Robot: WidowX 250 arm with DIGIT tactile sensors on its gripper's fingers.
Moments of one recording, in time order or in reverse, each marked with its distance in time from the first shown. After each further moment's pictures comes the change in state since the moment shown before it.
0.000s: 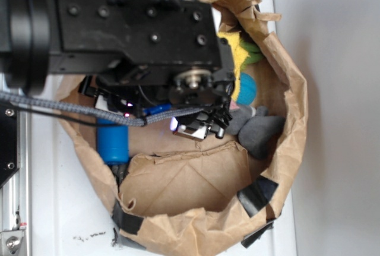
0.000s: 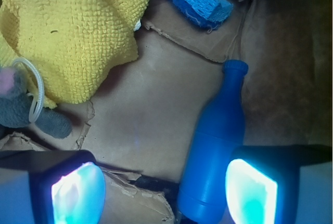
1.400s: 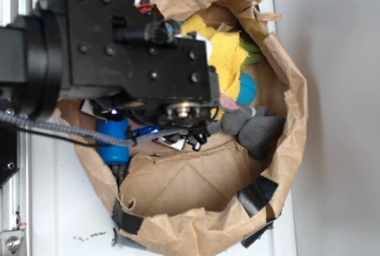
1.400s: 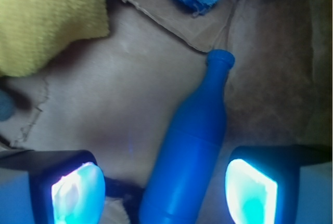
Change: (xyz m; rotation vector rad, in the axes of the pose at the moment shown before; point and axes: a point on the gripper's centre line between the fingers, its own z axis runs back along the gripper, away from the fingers) arm -0.007 0.016 -0.022 0.109 -0.018 -0.098
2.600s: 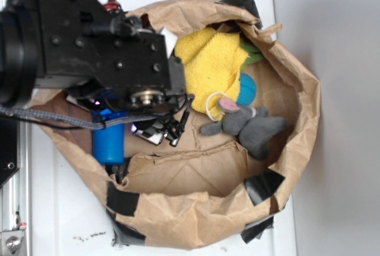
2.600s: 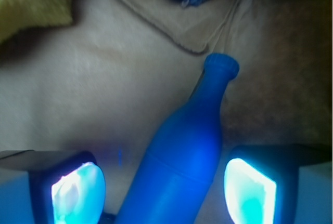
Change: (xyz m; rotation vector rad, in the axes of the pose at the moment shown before) arm 0.006 0.017 -0.026 -0.029 0.013 -0.056
